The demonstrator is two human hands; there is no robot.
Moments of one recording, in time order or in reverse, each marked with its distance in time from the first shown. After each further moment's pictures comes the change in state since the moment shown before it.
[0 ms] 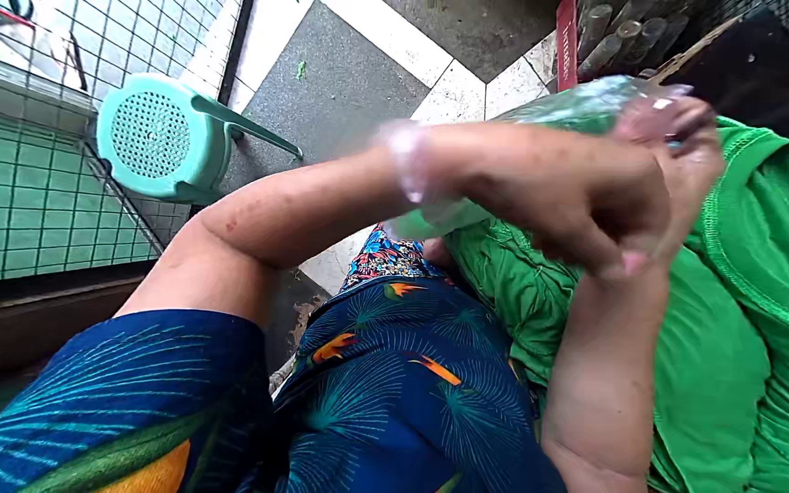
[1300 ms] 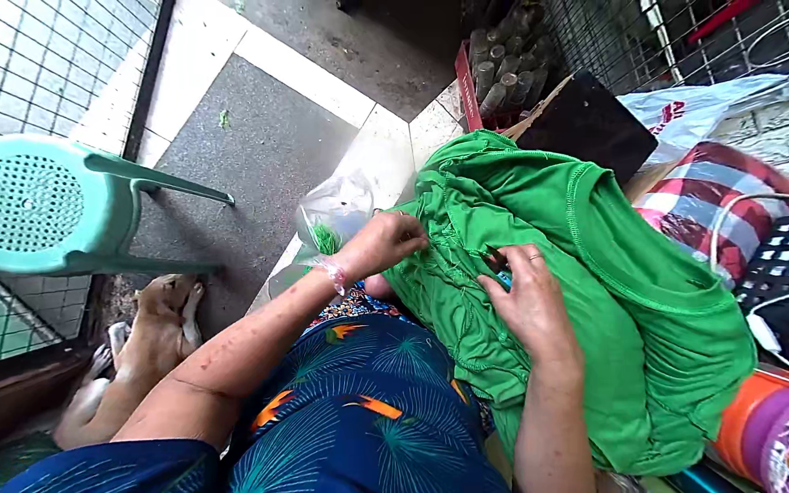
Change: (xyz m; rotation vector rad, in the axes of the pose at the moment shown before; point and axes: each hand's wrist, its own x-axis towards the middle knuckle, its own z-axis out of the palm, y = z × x) left_hand -0.021 -0.133 0.046 0.274 0.595 -0.269; right_hand -0.067 -0.009 -0.061 -1.112 -0.316 0.189
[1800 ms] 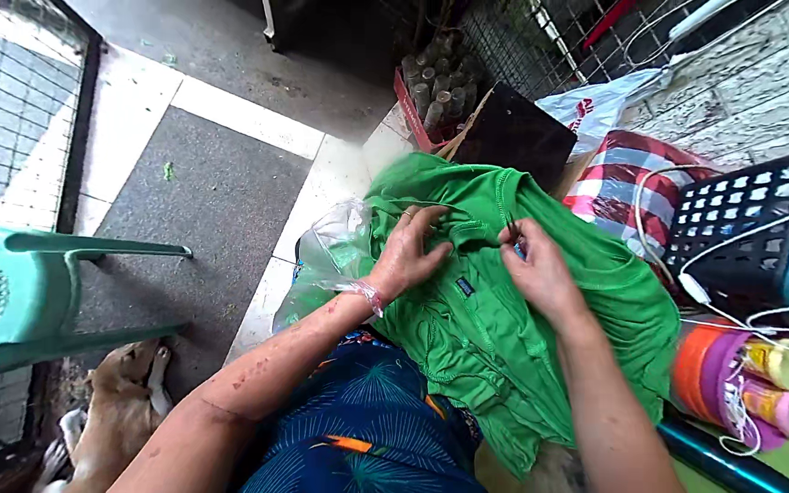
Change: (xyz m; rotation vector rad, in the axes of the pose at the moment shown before) left_hand 0.056 0.050 0.057 -0.107 0.195 0.118; right_hand 0.021 0.040 -0.055 0.203 0.019 0.187
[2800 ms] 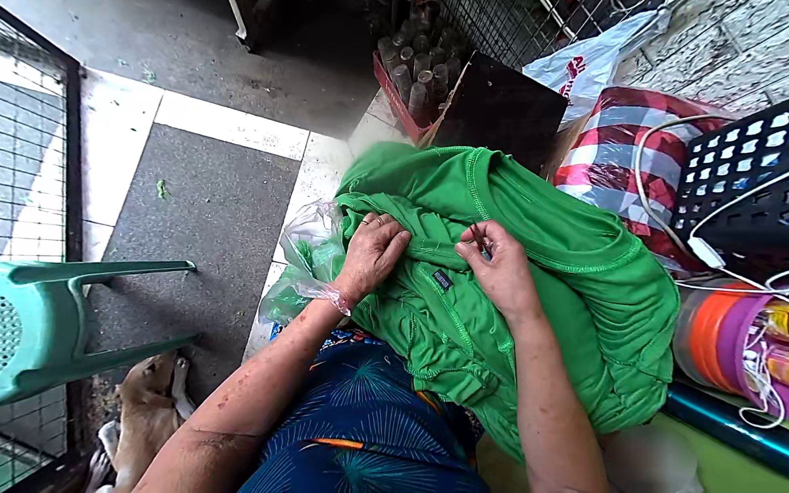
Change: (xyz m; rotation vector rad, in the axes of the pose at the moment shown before) left_hand -0.006 -0.037 0.004 0.154 0.016 0.174; right_hand -0.011 0.019 0.036 0.308 0.136 -0.030
